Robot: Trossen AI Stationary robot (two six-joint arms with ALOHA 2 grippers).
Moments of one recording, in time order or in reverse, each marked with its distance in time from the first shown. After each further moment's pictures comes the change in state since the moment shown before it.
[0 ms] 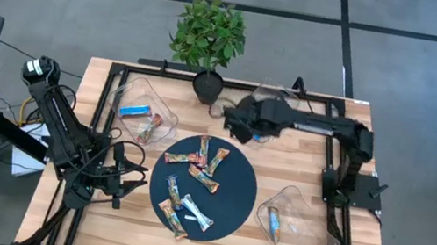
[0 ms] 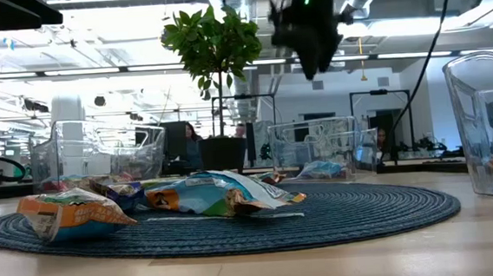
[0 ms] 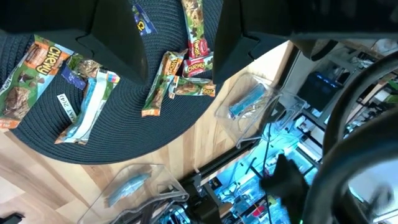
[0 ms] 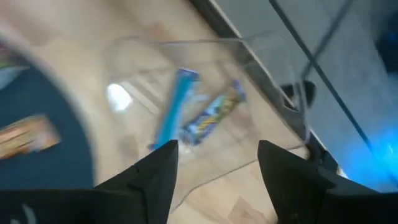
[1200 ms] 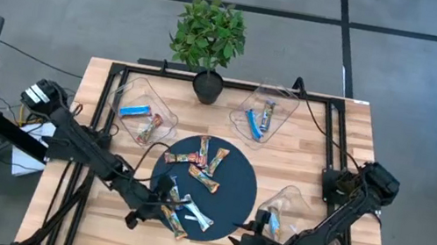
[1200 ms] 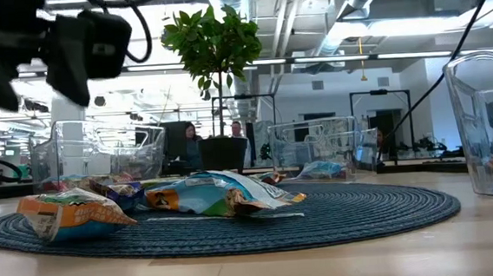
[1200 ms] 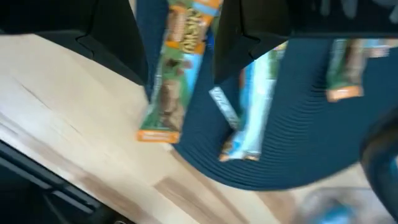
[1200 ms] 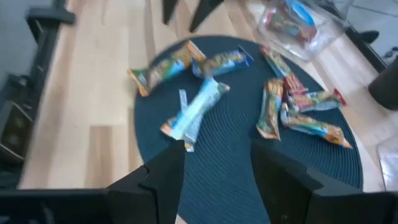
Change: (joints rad) left arm 0.419 0.437 0.127 0.336 1.021 0.268; right arm 0.922 -0.018 -0.442 0.845 0.251 0.035
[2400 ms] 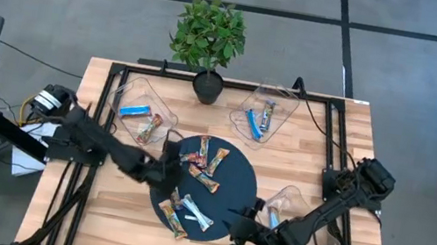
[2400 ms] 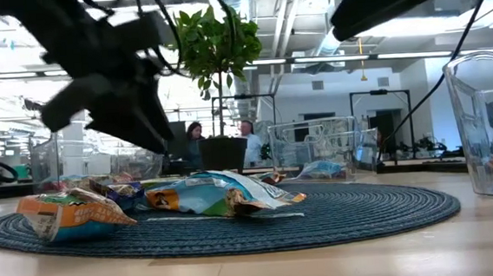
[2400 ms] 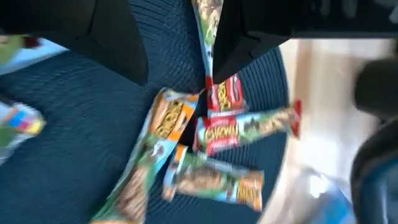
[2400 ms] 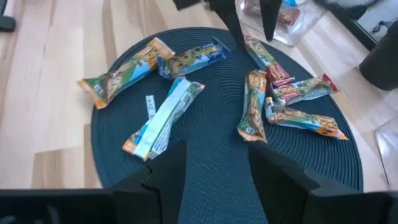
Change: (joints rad) left arm 0.232 0.110 0.178 -0.422 -0.419 -0.238; right arm -0.114 0.001 -0.073 0.102 -0.029 0.001
